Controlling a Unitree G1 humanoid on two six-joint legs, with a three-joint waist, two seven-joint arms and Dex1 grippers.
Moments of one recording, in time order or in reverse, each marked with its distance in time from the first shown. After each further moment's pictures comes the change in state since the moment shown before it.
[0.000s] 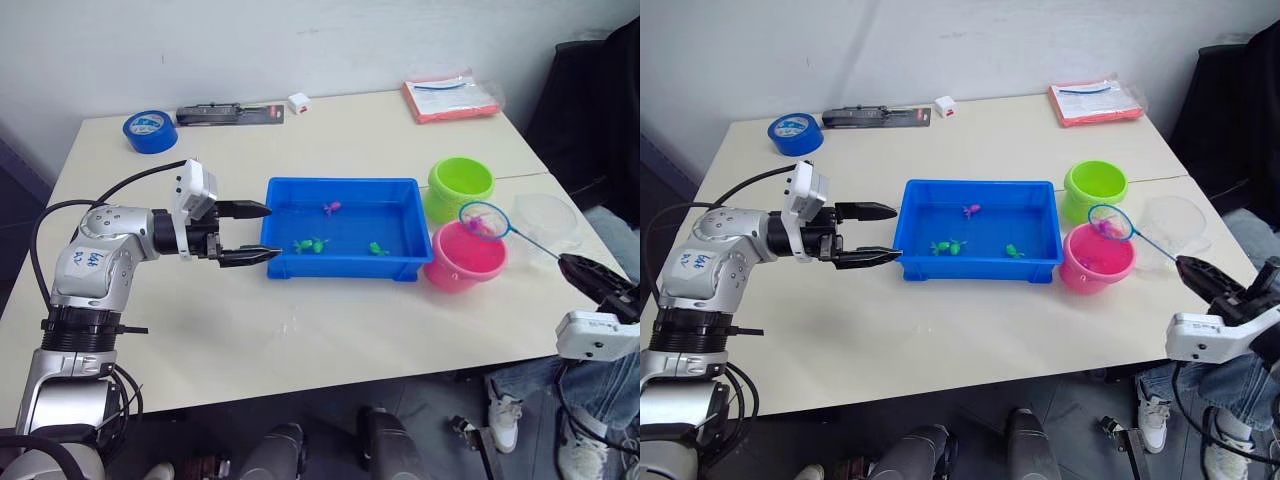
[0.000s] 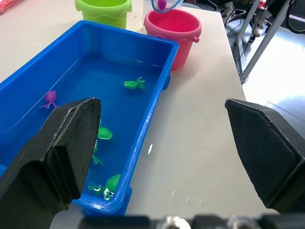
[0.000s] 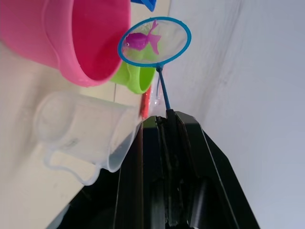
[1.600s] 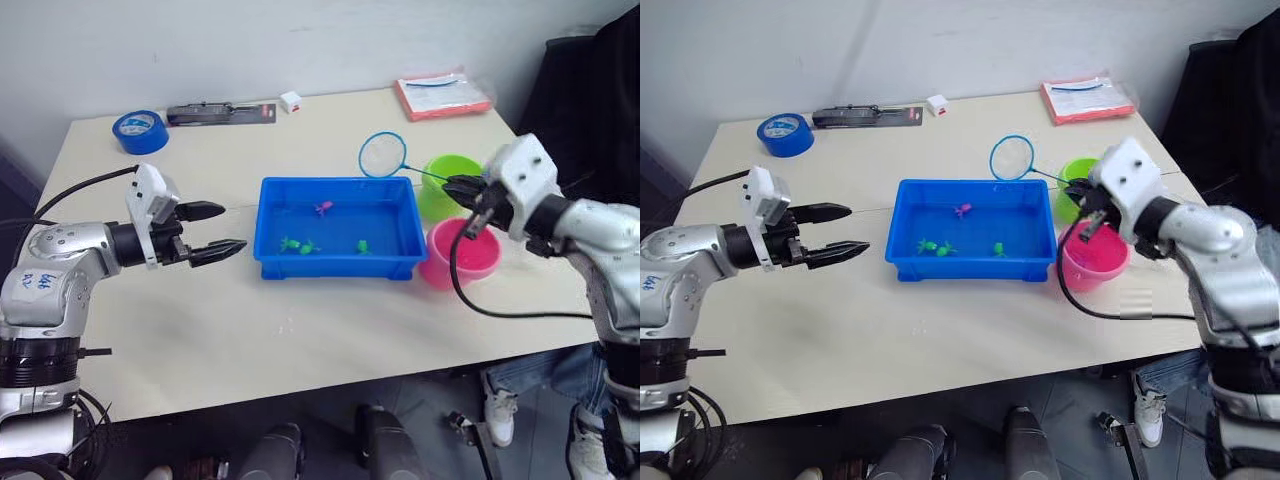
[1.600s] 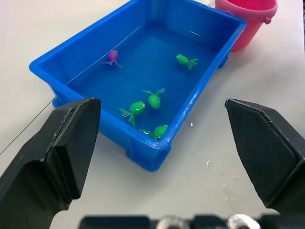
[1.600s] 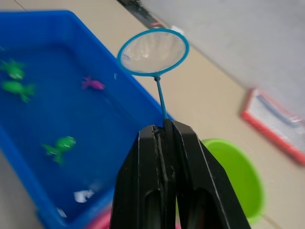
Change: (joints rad) left arm 0.191 0.112 0.162 -0.202 -0.003 0.177 0.239; right arm -0.996 0.130 0.636 -0.055 0.987 1.440 0.477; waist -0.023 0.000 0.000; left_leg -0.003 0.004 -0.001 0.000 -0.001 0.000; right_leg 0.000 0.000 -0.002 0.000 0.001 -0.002
